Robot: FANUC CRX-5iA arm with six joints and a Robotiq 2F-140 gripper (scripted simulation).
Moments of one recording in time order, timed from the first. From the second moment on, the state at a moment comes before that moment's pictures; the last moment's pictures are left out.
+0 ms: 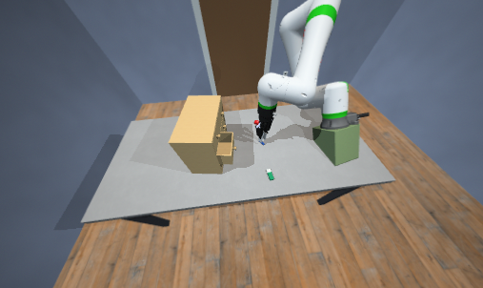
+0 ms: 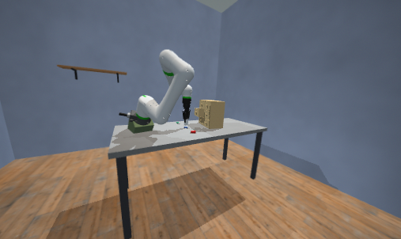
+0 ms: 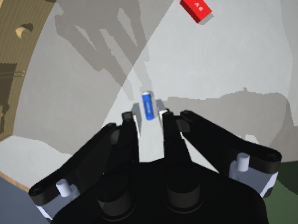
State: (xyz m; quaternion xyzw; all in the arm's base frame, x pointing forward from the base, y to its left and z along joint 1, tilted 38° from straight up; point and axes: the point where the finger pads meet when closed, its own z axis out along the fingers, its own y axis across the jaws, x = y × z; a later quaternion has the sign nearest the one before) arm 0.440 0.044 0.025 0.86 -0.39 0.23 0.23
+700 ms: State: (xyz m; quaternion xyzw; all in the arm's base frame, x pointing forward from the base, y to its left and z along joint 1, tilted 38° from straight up) arm 0.443 0.037 0.016 0.86 -0.39 0.23 0.23
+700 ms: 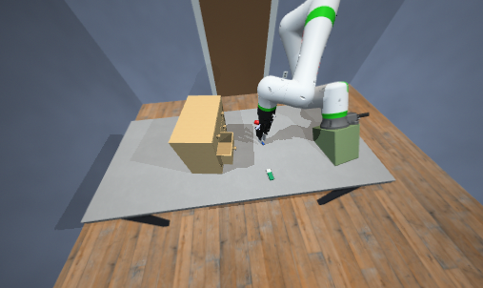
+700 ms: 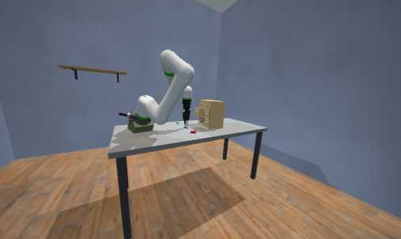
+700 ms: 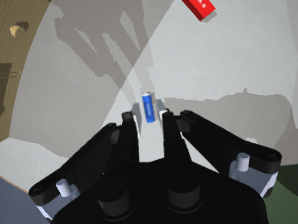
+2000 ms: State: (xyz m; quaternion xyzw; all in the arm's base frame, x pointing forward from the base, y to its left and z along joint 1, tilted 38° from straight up) arm 0.448 0.025 -0.001 0.86 -0.39 0.23 0.23
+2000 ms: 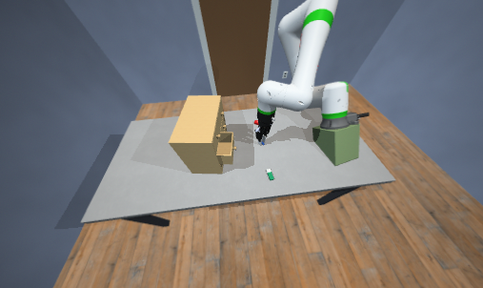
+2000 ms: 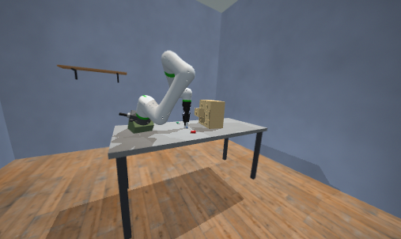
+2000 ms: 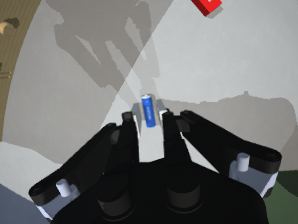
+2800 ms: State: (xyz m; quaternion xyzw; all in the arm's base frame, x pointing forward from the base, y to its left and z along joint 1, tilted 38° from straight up) arm 0.448 0.025 -0.001 0.86 -0.39 0.23 0.23
